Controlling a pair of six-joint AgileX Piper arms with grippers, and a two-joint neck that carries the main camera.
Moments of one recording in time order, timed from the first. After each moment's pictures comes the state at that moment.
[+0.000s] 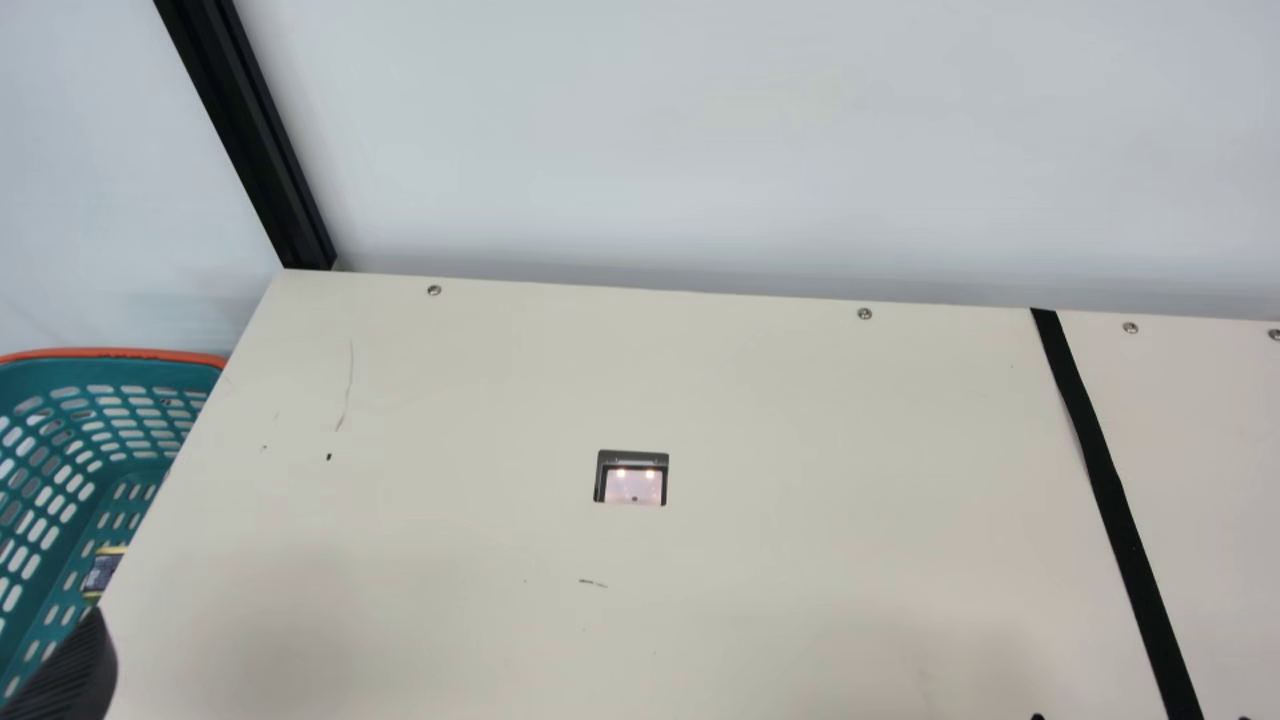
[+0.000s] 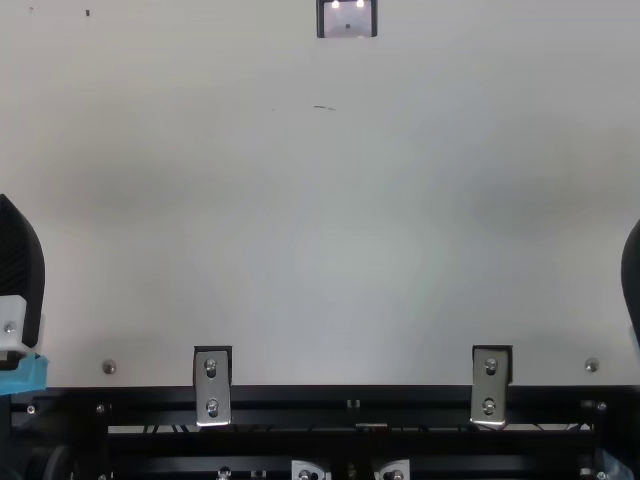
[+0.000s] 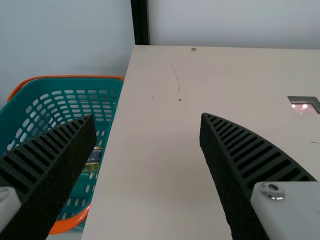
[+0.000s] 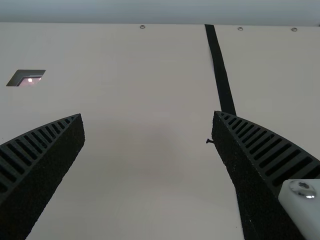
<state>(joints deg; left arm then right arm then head) -3.9 13.5 -20.2 4.9 38.2 -6.5 -4.0 13.6 -20.2 4.9 38.2 -6.4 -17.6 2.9</state>
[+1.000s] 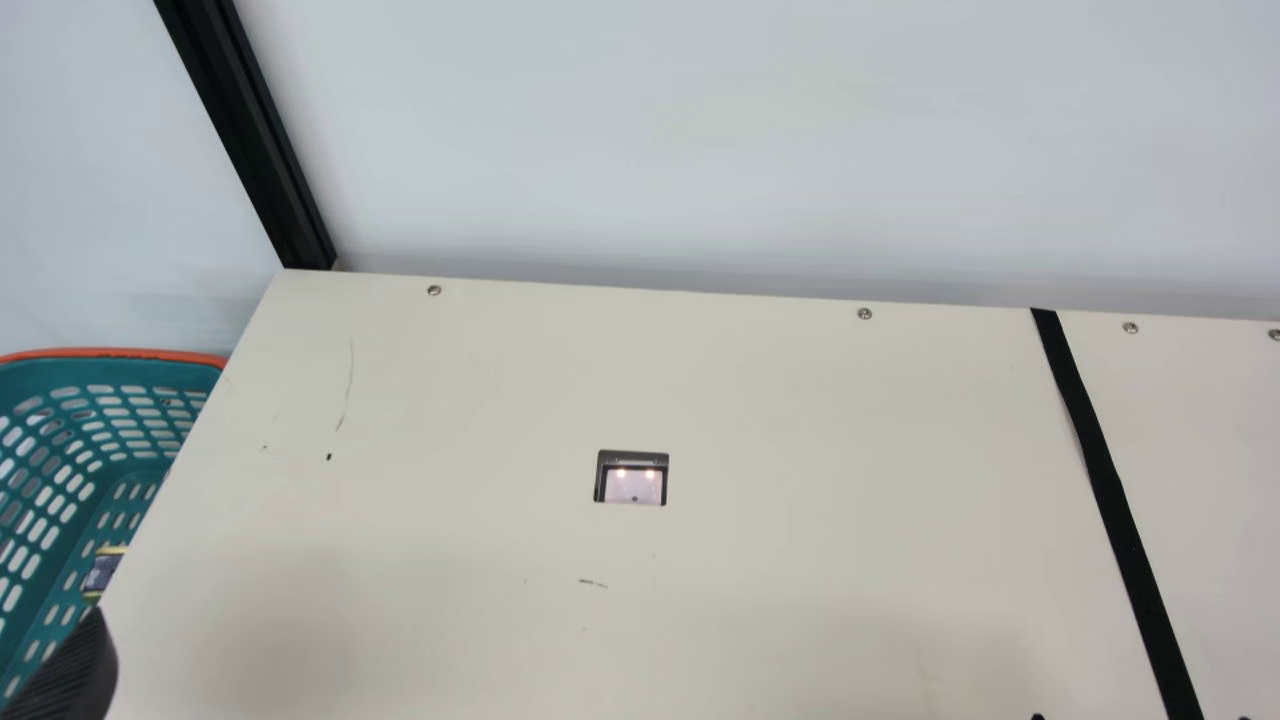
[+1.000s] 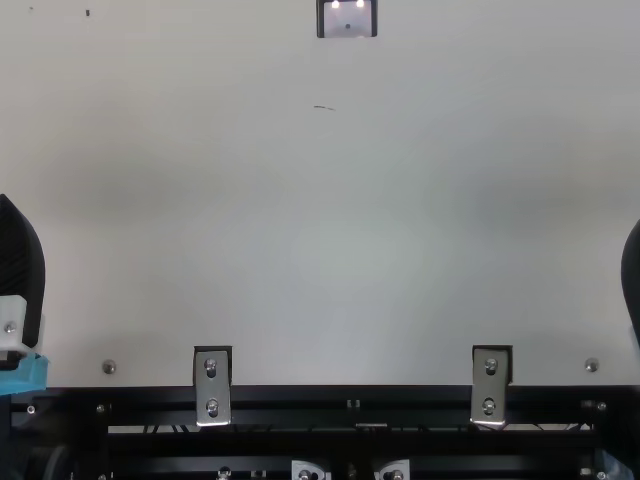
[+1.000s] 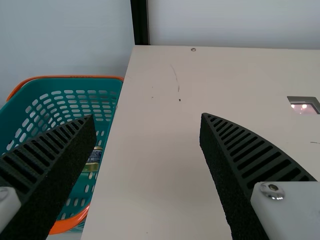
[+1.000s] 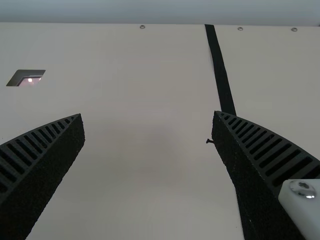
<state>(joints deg) -3.9 13.5 -20.2 4.8 38.2 -6.5 -4.0 13.6 -20.2 4.9 38.2 -6.4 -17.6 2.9</state>
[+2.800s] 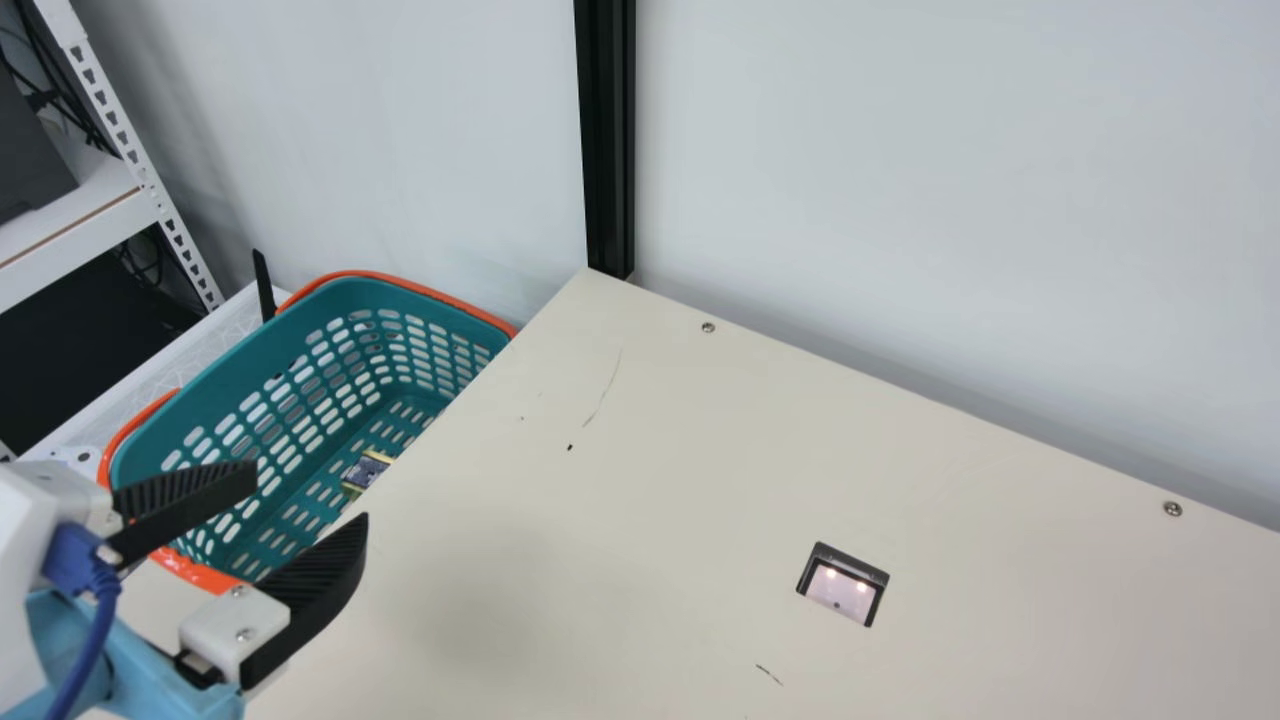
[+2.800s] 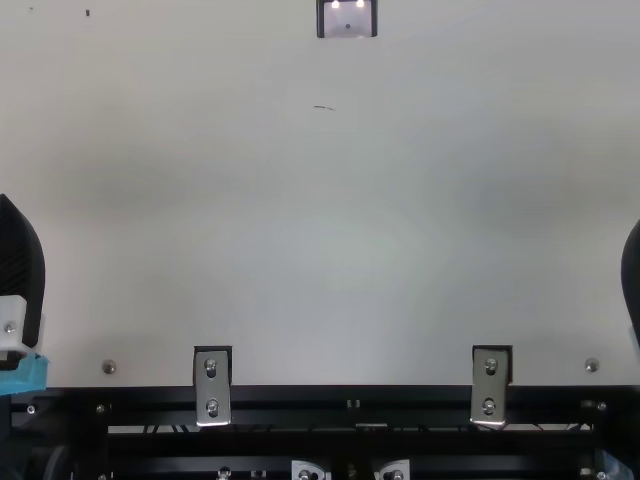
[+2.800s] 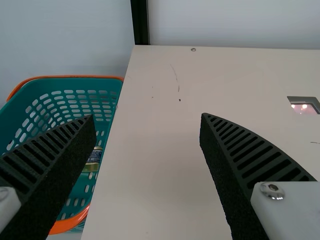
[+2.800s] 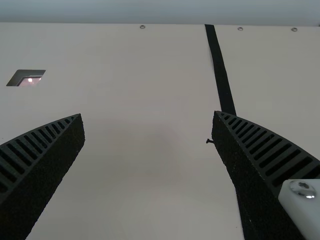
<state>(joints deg) -3.9 13.5 -20.2 4.8 38.2 -6.5 -4.0 13.6 -20.2 4.9 38.2 -6.4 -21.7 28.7</state>
